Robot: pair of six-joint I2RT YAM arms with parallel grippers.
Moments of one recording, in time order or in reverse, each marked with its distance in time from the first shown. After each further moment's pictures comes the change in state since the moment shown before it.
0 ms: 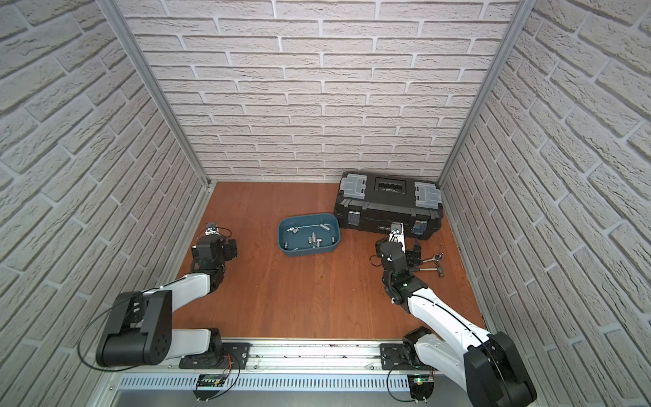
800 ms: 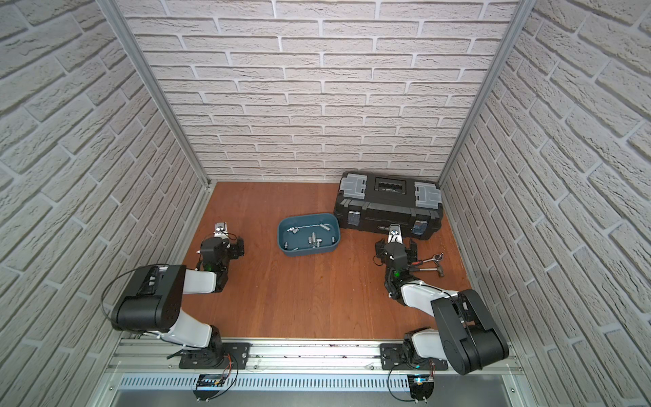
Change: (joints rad) left arm 0.003 0.198 -0.039 0.327 0.148 0.058; right arm -0.136 0.297 -0.076 0.399 -0.233 -0.074
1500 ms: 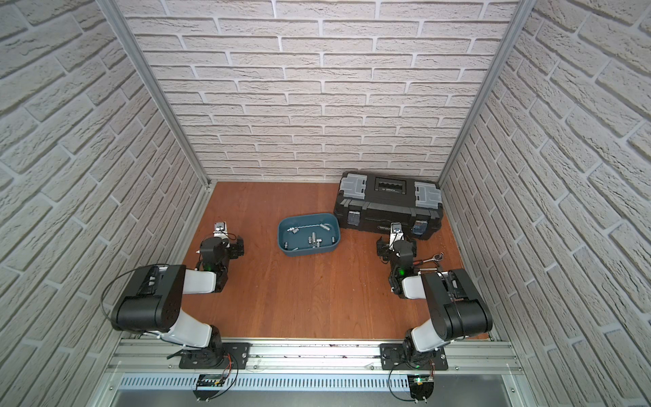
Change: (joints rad) left arm 0.003 0.000 0.000 0.003 0.008 0.000; right arm -0.133 0.184 0.011 0.210 -0.256 -0.009
